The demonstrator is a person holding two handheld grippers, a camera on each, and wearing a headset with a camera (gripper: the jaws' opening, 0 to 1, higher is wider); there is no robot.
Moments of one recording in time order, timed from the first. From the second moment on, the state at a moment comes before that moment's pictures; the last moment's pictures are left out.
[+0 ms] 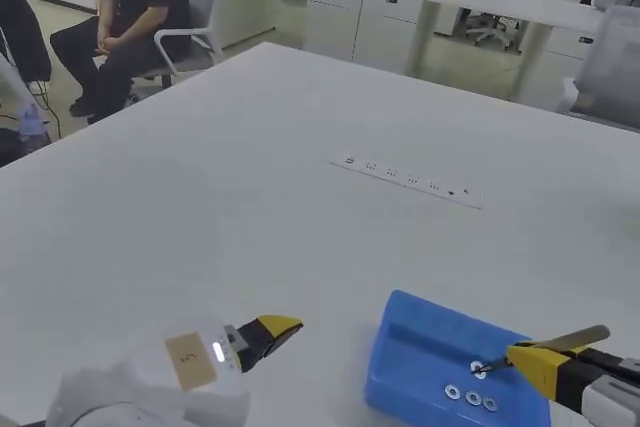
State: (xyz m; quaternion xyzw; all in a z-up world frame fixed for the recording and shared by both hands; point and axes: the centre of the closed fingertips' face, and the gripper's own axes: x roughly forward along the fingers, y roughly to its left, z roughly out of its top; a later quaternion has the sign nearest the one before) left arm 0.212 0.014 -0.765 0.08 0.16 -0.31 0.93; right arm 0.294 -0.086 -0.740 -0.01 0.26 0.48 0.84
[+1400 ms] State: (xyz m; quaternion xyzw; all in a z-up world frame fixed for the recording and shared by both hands) left arm 0.212 0.016 -0.765 0.08 0.16 -0.31 0.93; right arm 0.326 -0.057 -0.789 -0.09 0.31 0.49 0.81
